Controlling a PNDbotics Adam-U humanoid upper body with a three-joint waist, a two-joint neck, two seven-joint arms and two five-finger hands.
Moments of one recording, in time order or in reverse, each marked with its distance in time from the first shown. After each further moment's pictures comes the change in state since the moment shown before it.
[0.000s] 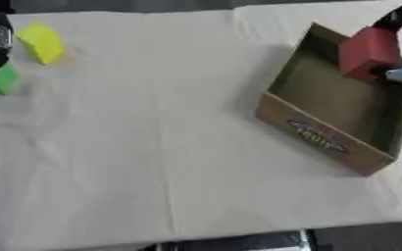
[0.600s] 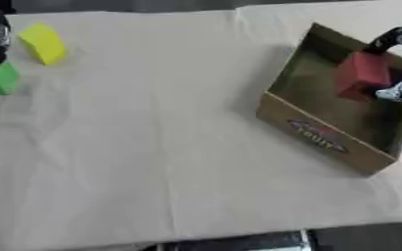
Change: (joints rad) left arm -0.001 0.000 0.001 0.000 0.003 -0.001 0.005; right arm 0.004 0.015 0.043 0.062 0.105 -0.063 0.029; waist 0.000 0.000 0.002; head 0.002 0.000
